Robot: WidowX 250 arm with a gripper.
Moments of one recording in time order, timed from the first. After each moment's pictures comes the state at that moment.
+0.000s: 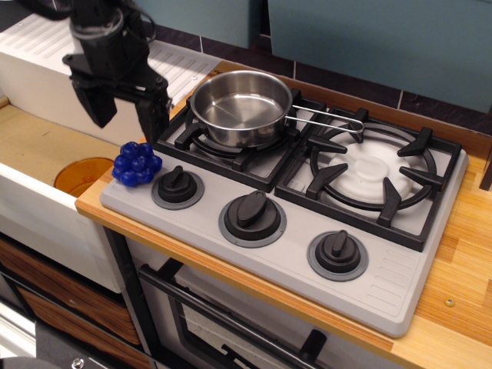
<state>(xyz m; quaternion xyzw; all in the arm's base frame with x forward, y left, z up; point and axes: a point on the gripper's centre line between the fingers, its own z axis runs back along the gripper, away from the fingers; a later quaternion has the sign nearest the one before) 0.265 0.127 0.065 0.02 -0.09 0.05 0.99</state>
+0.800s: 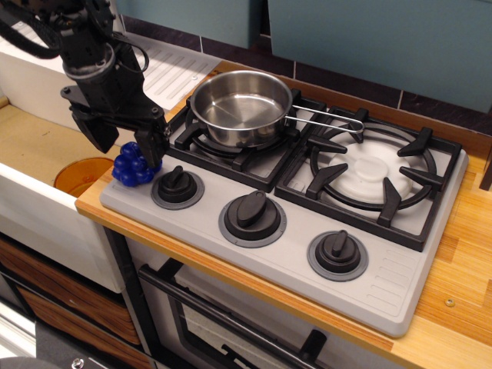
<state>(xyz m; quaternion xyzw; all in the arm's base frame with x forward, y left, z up) 0.256 0.126 0.045 0.01 -0.13 0.06 0.99</state>
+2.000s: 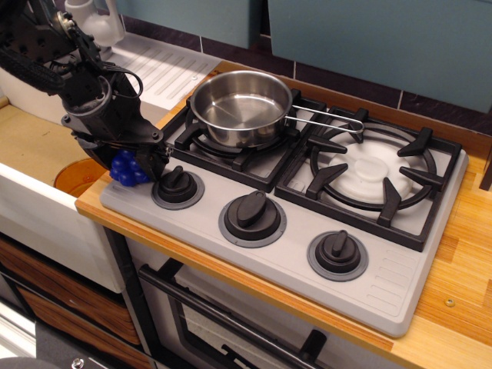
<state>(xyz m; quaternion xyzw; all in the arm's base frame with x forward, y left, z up) 0.258 0.118 0.020 -0.01 -0.17 0.08 0.98</state>
